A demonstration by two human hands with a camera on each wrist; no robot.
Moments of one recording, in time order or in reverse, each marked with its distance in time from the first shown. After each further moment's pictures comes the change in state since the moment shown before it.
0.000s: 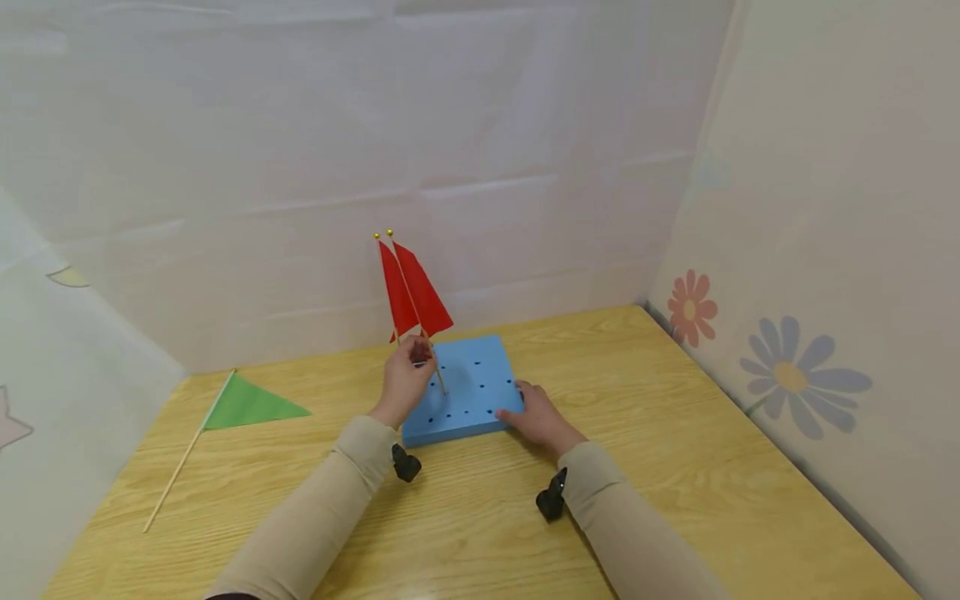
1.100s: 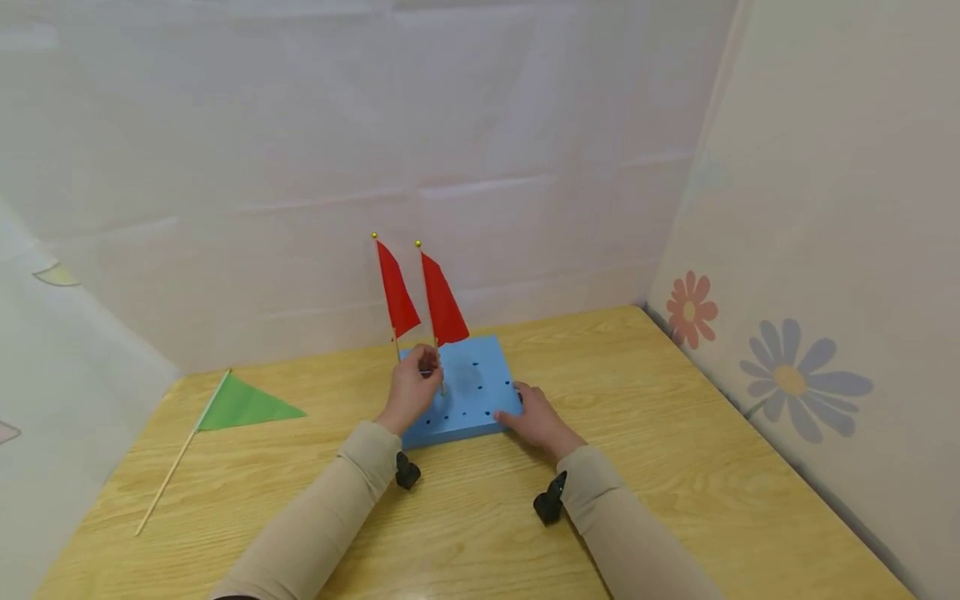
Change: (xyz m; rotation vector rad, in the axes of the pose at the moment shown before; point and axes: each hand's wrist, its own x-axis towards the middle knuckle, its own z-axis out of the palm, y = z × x) left_hand -0.006 -0.014 0.014 0.142 -0.051 0.082; right_hand -0.003 0.001 -0.001 0.022 0.016 0.009
